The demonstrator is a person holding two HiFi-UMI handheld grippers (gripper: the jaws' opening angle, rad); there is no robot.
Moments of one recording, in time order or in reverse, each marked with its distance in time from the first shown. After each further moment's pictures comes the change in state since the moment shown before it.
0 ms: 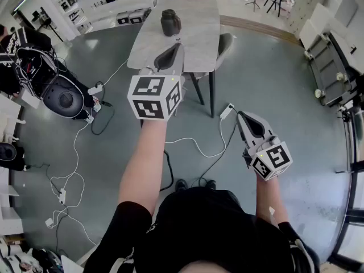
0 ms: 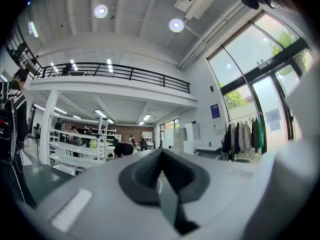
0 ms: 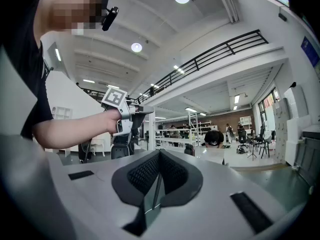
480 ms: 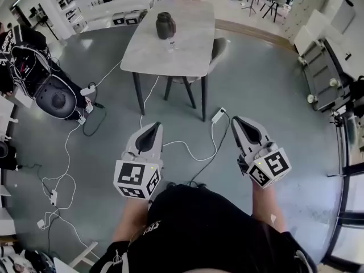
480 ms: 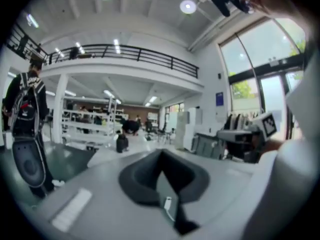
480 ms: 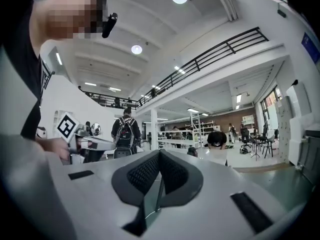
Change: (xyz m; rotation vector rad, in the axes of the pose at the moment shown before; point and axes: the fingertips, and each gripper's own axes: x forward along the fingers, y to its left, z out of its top) left arm -0.157 -0.036 -0.107 -0.077 0.232 0.039; right arm 0.000 0.005 0.028 0.021 -0.020 0.013
